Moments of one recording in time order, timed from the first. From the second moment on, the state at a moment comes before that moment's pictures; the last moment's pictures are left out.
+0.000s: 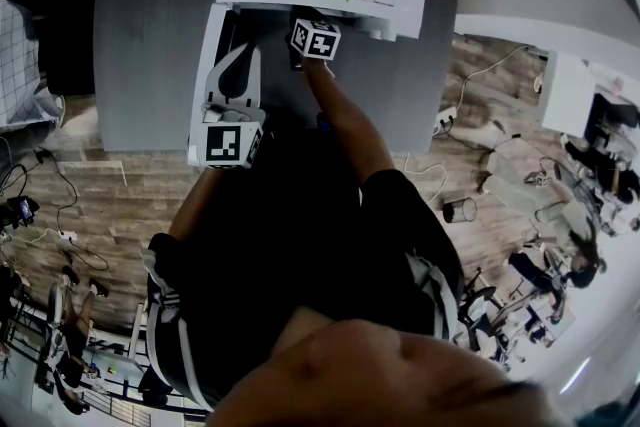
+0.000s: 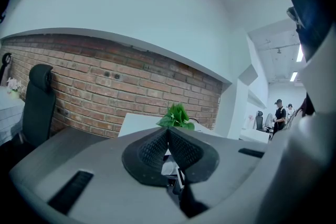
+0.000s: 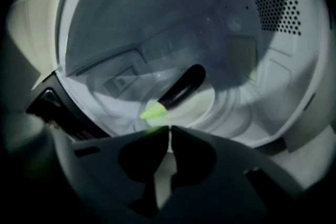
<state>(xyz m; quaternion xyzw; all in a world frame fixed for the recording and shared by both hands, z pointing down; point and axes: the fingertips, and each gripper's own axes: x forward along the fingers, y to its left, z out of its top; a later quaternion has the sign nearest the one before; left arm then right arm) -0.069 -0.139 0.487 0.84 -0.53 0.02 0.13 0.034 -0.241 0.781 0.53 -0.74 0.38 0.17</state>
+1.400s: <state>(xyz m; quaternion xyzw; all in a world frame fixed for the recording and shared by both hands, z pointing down) -0.067 -0.084 0.444 0.85 -0.53 -0.01 0.07 0.055 -0.179 0.731 0.53 -0.75 0.37 0.15</state>
